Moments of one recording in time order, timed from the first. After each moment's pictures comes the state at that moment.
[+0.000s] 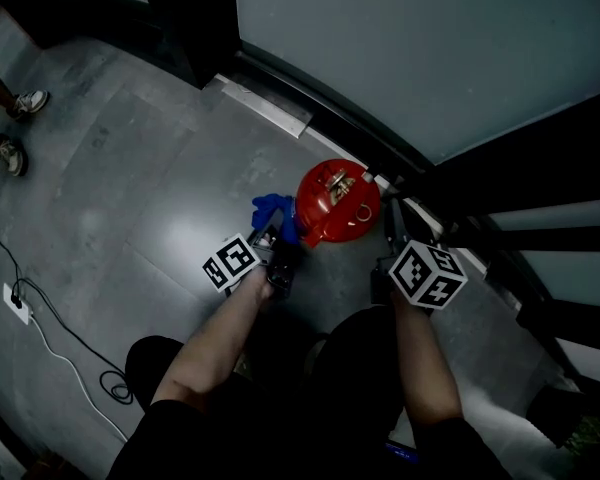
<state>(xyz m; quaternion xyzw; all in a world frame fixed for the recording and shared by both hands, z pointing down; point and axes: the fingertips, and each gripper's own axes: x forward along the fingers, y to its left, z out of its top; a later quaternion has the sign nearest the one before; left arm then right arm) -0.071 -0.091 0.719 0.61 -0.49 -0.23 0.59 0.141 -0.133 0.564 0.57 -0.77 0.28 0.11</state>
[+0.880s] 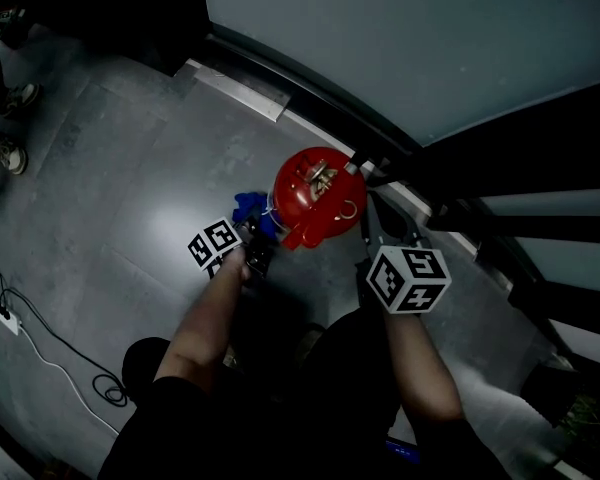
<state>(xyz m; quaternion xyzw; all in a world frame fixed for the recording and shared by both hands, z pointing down) -0.069 -0.084 0.834 0.56 -0.50 -0.12 0.65 0.121 -0.121 0.575 0.53 -0.79 0.23 0.18</state>
